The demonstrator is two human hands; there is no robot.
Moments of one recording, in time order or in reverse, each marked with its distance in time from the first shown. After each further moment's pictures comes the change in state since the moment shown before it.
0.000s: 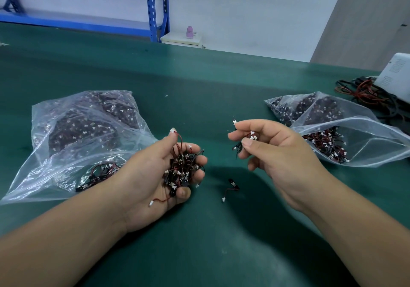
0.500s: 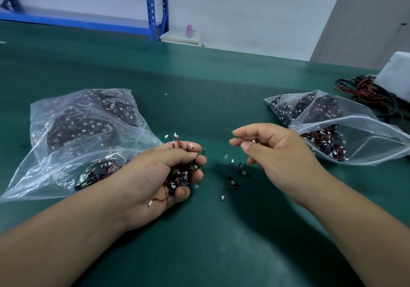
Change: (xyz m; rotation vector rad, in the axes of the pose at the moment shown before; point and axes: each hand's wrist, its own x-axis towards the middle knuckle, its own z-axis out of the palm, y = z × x) left_hand 0.004 -0.005 -0.003 0.099 -0.011 0.071; right_hand 0.001 0.001 -0.006 -0.297 0.005 -0.035
